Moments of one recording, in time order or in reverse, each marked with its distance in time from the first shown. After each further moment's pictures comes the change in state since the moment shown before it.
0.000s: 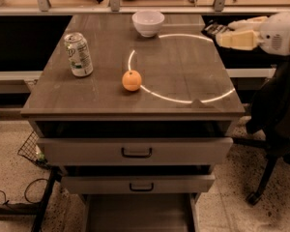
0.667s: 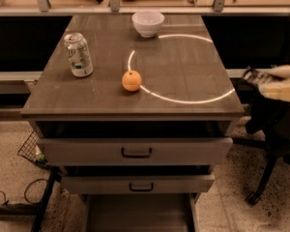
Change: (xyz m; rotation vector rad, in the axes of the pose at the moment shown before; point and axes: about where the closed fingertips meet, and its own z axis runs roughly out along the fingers) arm 0.088 0.031 -0.127 -0.031 0.128 -0.047
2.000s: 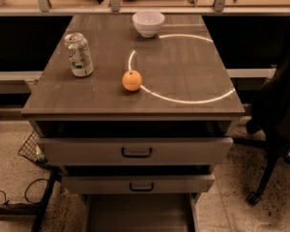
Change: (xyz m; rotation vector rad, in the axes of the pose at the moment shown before) arm 0.190 0.047 -0.118 -0.041 0.065 0.181
